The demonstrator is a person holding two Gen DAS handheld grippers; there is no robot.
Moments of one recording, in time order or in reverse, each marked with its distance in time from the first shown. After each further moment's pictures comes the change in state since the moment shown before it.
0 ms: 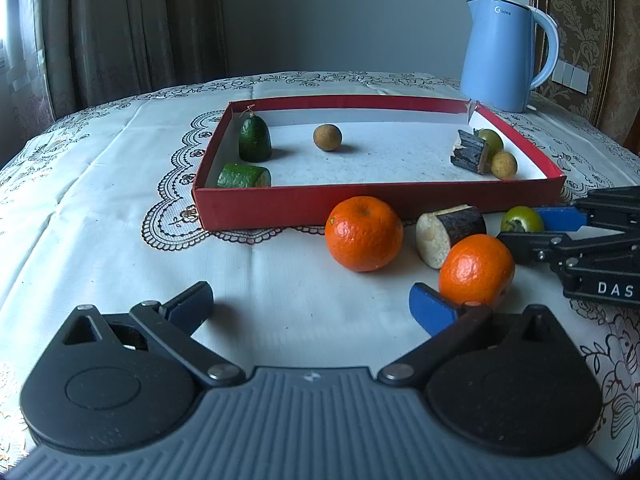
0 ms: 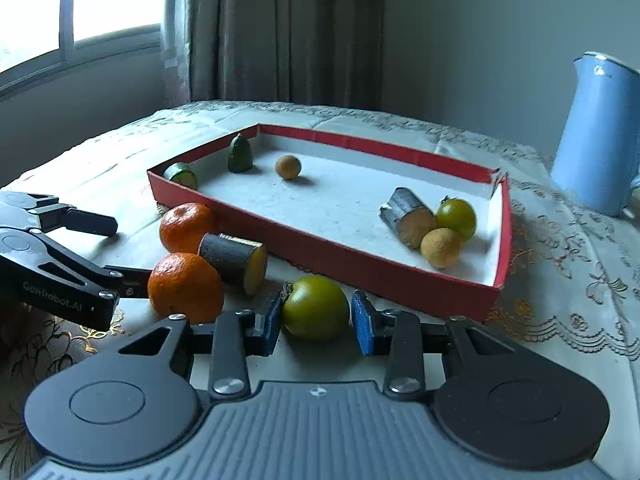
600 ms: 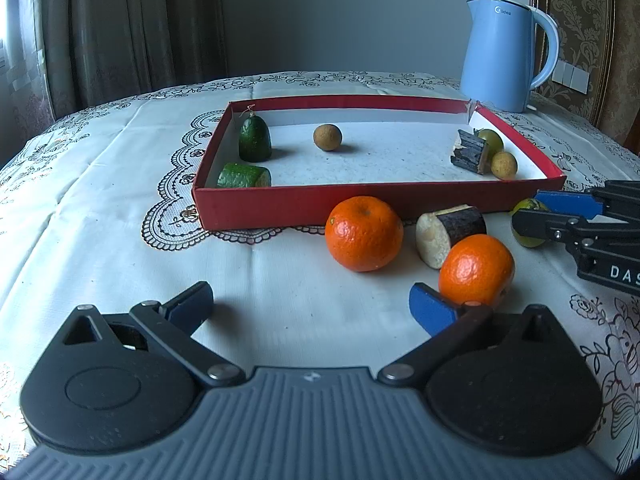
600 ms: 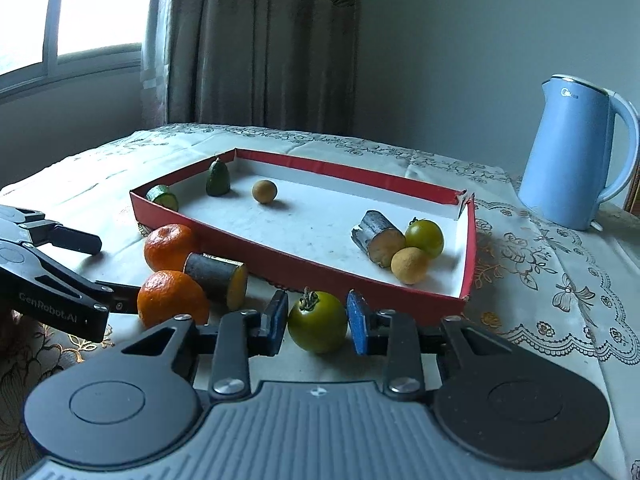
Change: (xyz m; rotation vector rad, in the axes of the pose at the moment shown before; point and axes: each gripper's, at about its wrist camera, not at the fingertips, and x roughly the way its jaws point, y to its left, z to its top) left arm 0.000 0.000 0.000 0.000 -0.001 0.000; right arm -0.013 0.003 -0.002 0.009 -0.071 -0.082
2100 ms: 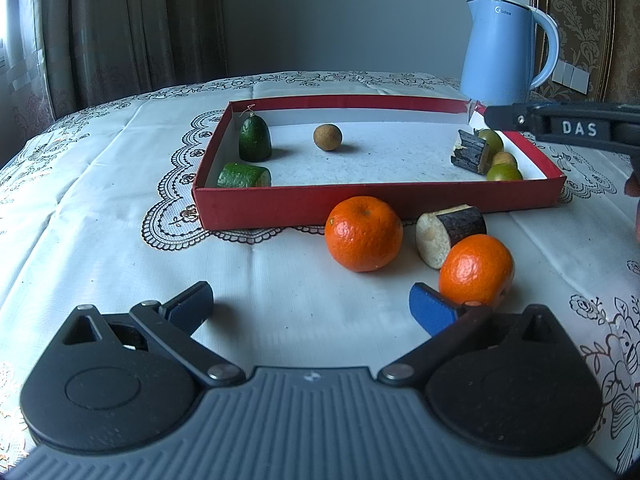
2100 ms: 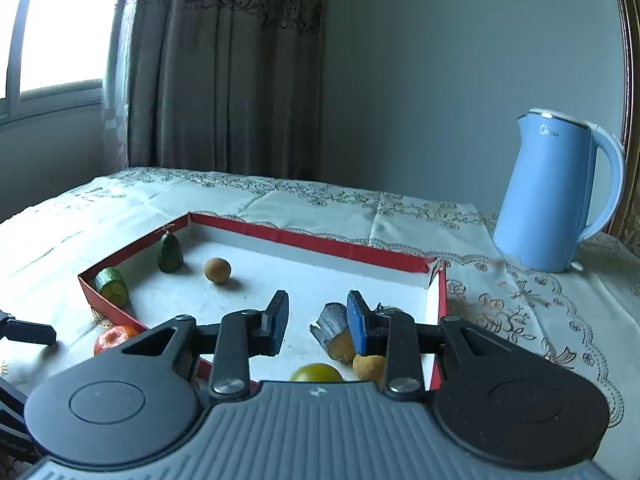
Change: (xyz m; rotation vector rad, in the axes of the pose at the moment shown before) left arm 0.000 0.000 0.000 -0.001 -0.002 -0.001; right arm 0.027 -0.018 0.053 0.044 -0.082 -0.088
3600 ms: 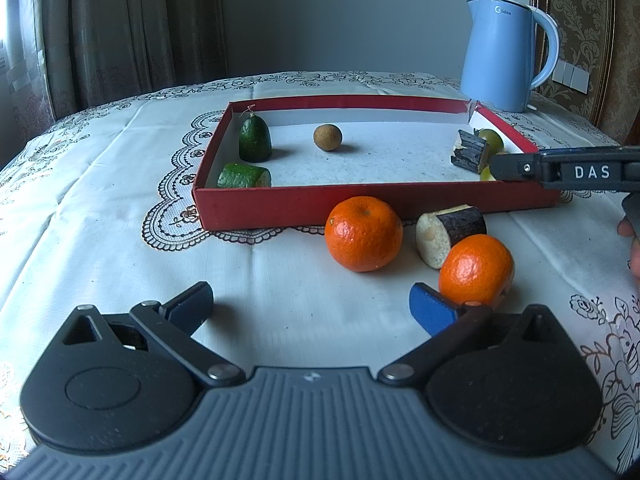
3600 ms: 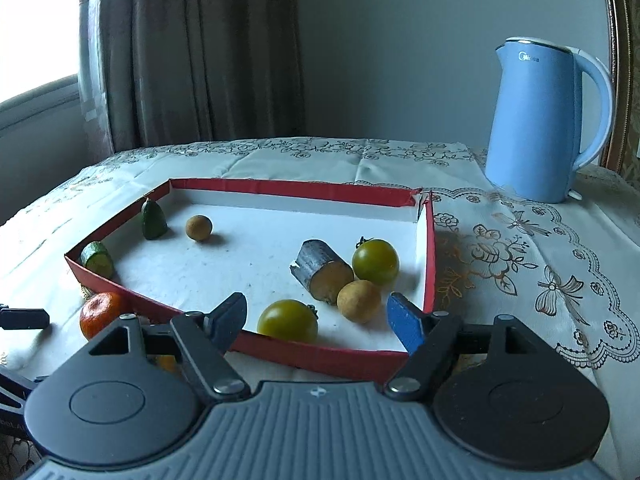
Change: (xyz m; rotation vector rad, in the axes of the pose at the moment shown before) left arm 0.000 0.000 0.000 0.001 -0.002 0.001; right arm 0.005 -0.021 -0.023 0.118 0.111 0.004
